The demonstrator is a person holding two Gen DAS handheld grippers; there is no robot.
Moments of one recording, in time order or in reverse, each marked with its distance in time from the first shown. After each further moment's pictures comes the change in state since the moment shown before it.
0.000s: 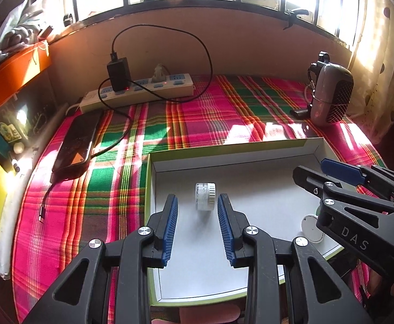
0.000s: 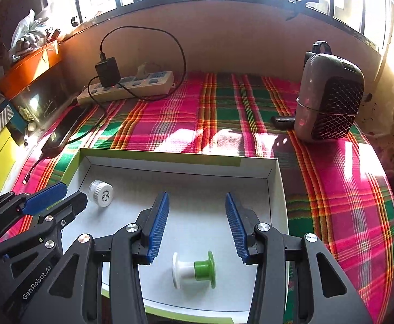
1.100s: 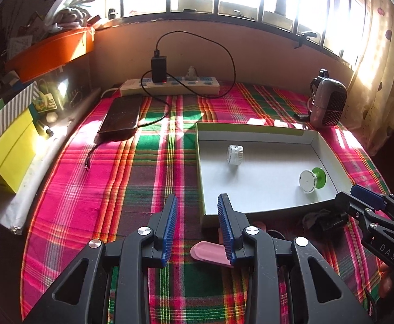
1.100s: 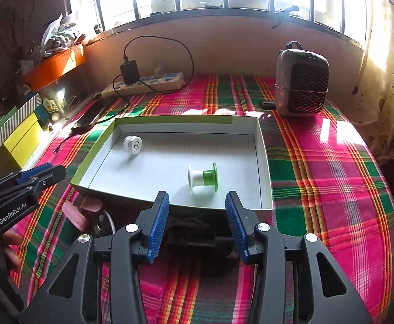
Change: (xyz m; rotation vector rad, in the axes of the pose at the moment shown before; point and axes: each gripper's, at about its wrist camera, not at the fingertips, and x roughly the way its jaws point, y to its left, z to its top) left arm -0.065 0.045 -0.062 -0.105 -0.048 0.012; right arm -0.075 0.003 -0.074 -0.010 -0.065 0.034
